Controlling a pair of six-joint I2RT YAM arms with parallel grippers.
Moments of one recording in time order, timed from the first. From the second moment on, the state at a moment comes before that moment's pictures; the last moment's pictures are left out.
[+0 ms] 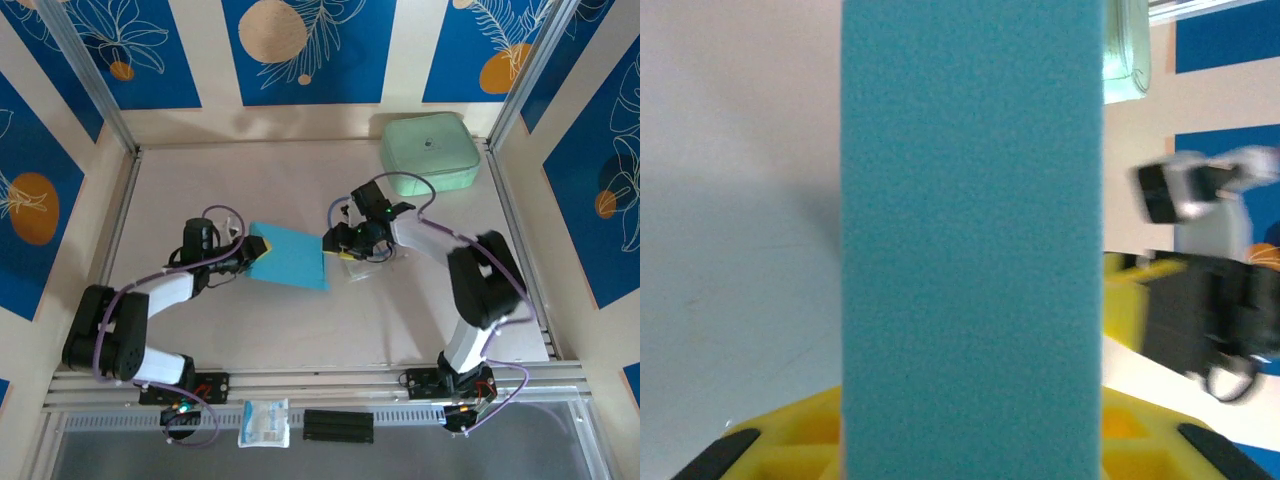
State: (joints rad) left arm -0.20 1.39 0.52 0.26 0.74 -0.89; right arm 0.52 1.68 1.14 -0.53 -0.45 0.58
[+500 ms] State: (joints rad) left arm -0.20 1.06 0.71 -0.27 0.53 -1.06; right arm 1.19 1.52 0.98 -0.11 0.24 -0.49
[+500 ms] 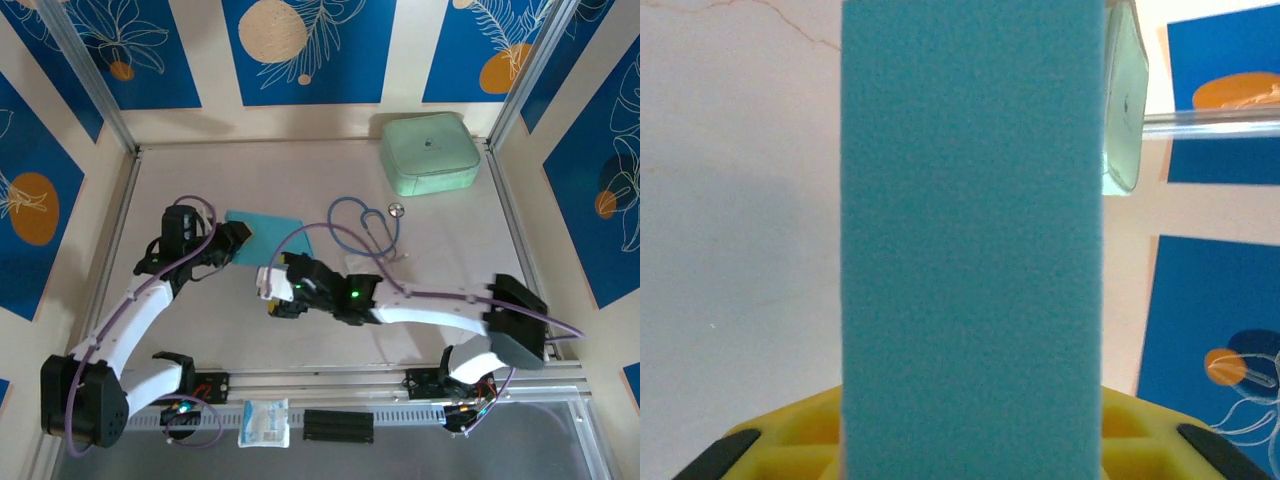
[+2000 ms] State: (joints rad) left arm -0.19 0.96 0.75 -0.39 0.46 -1.29; right arm 1.00 1.70 1.03 0.22 0.25 -0.75
